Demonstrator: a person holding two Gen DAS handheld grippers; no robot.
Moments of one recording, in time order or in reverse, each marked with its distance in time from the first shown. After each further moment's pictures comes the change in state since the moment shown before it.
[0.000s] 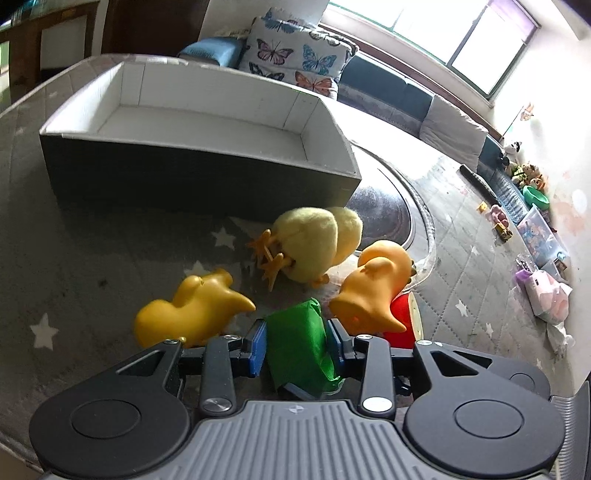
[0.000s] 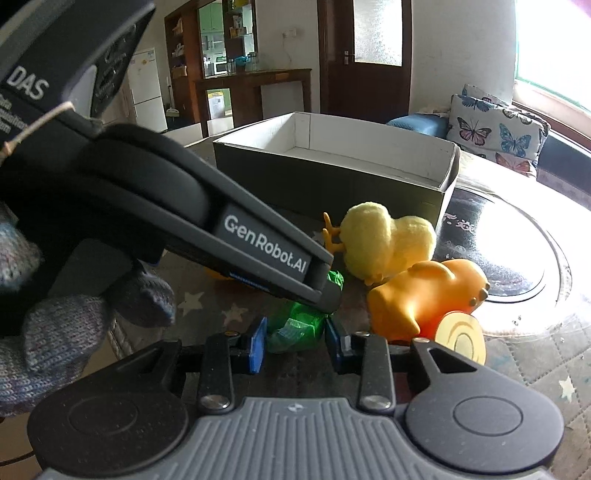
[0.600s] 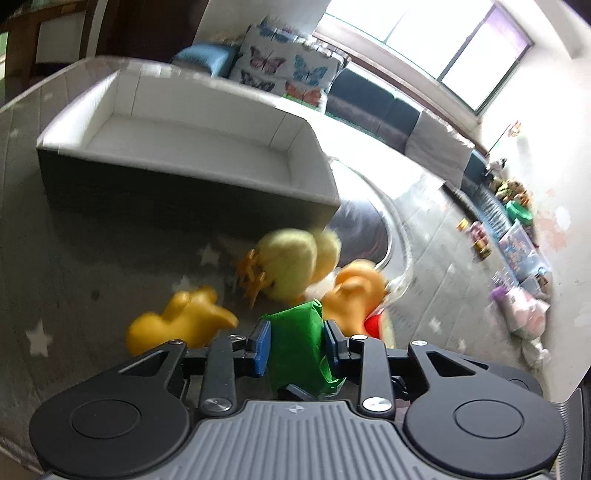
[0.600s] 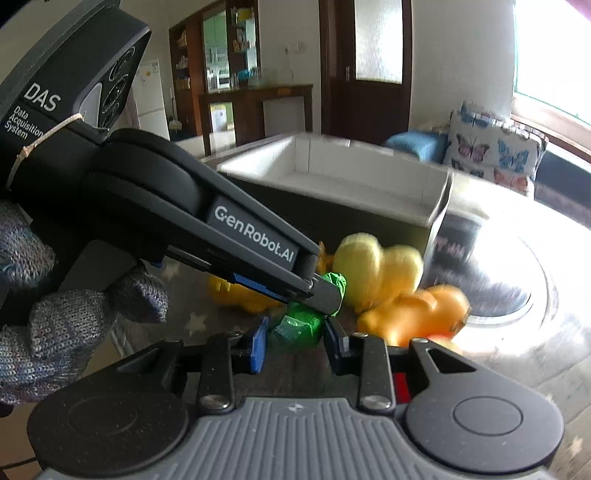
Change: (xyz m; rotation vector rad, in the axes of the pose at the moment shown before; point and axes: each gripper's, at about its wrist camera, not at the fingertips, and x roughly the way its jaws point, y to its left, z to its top) left arm -0.025 -0.006 0.017 -0.013 -0.061 -0.069; right arm -0.027 0.000 0.017 -0.019 -0.068 -0.009
